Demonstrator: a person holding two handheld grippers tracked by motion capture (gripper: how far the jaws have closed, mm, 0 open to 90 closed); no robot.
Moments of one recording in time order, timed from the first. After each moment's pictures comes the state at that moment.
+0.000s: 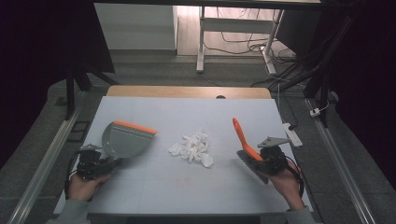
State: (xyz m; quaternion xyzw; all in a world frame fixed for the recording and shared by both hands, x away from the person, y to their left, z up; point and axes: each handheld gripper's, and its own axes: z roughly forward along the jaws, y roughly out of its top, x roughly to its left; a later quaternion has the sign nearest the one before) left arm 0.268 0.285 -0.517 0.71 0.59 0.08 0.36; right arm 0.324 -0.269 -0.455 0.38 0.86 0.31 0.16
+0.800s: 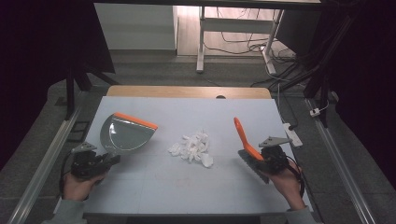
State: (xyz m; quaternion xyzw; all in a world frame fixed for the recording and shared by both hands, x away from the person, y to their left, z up) left arm 0.258 0.291 -0.501 0.73 0.54 0.11 0.41; right arm 0.325 -0.271 -0.455 0.38 0.85 0.31 0.16
